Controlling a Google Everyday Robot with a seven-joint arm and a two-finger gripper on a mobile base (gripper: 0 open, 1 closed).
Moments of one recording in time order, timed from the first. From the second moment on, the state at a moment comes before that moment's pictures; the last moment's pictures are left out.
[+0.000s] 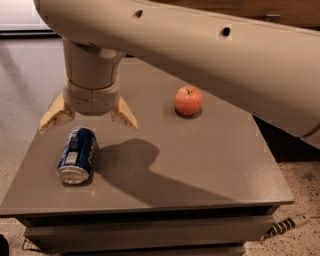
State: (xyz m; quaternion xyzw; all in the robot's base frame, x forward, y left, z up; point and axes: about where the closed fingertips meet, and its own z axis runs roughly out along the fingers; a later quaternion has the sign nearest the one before) arm 0.463 0.139 0.882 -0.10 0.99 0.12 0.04
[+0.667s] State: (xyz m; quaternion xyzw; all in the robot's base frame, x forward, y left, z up) arm 0.451 0.169 0.868 -0.12 0.98 0.13 0.02
